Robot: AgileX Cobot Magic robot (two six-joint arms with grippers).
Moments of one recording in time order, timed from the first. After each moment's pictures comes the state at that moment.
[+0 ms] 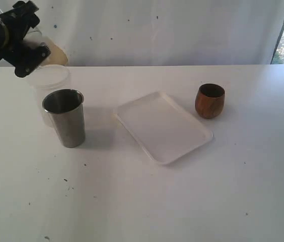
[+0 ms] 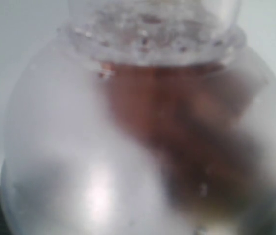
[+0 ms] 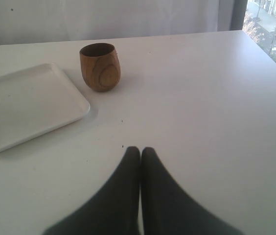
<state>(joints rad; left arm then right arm) -0.21 1.86 -1.35 1.73 0.31 0.61 -0.01 0.00 -0.01 -0.17 0.34 0.26</state>
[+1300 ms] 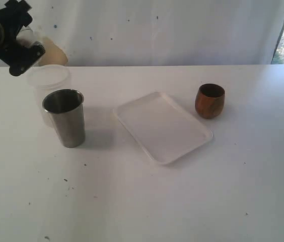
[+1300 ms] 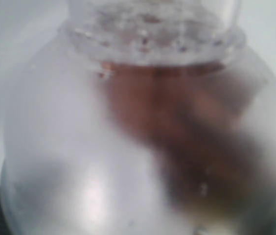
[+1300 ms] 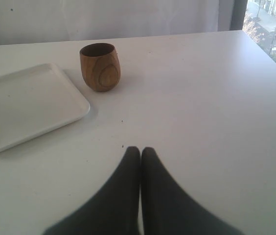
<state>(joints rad) -0.21 1.86 -1.35 1.73 0.40 0.63 -0.01 0.00 -0.01 -0.17 0.34 0.26</state>
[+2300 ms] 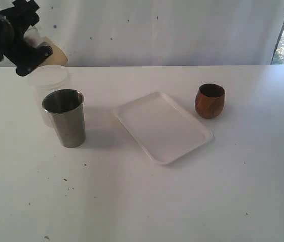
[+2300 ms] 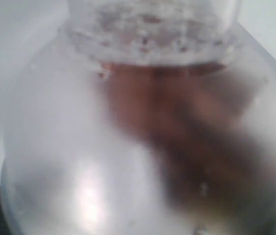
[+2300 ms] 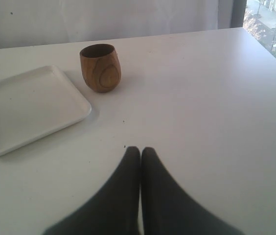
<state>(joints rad) -0.28 1.86 -1.35 1.72 0.52 0.66 -0.01 0.00 -0.01 -0.17 0.34 0.29</state>
